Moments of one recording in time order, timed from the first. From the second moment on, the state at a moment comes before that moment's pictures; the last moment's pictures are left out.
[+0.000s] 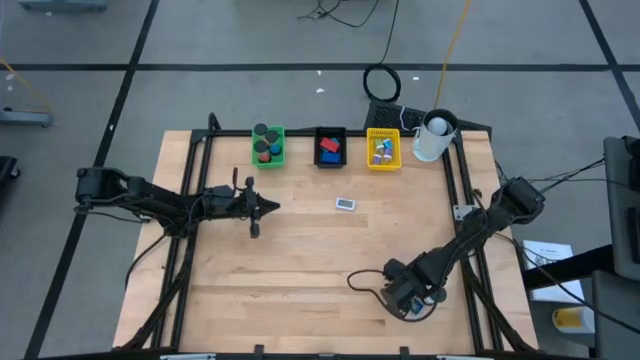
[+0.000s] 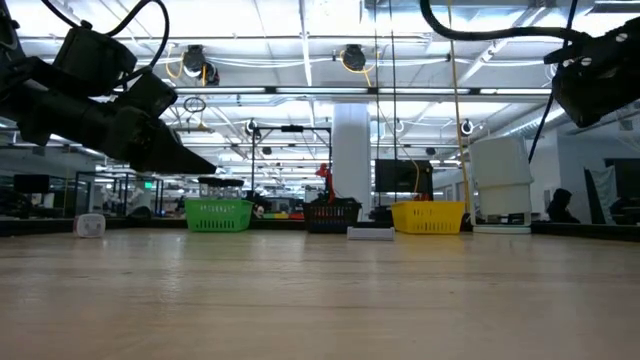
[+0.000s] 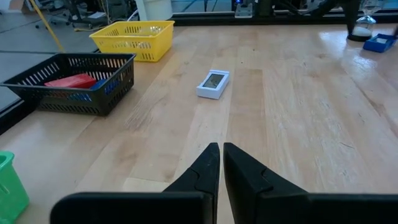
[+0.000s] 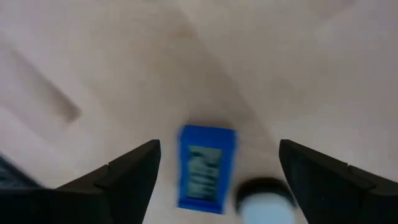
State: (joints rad) left arm 0.14 1.23 0.07 0.88 -0.03 0.05; right arm 0.64 1.66 1.02 -0.82 -0.16 1.32
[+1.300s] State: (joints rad) left arm 0.14 1.23 0.07 0.87 -0.04 0.05; right arm 0.62 1.76 1.01 -0.73 -0.29 1.26
